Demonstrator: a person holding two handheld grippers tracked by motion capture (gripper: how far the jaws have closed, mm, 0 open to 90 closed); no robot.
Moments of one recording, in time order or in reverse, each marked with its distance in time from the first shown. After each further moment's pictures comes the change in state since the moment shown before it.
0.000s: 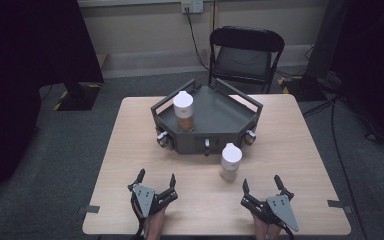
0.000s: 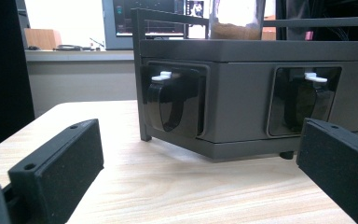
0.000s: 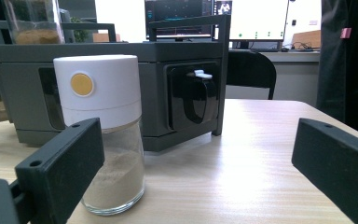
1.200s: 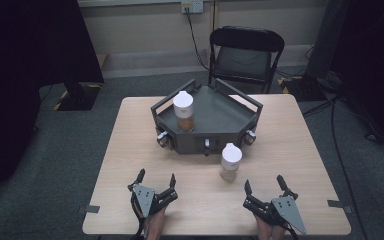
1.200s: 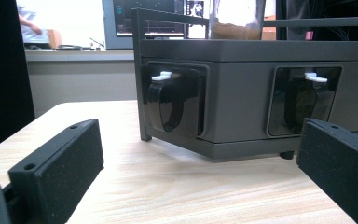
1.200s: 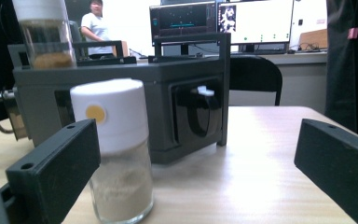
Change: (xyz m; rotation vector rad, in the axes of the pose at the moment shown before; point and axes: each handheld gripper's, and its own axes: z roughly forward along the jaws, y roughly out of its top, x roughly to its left) left arm 0.000 0.000 0.000 0.001 0.000 0.000; right arm -0.007 0.018 -0.009 -0.019 0.025 0.039
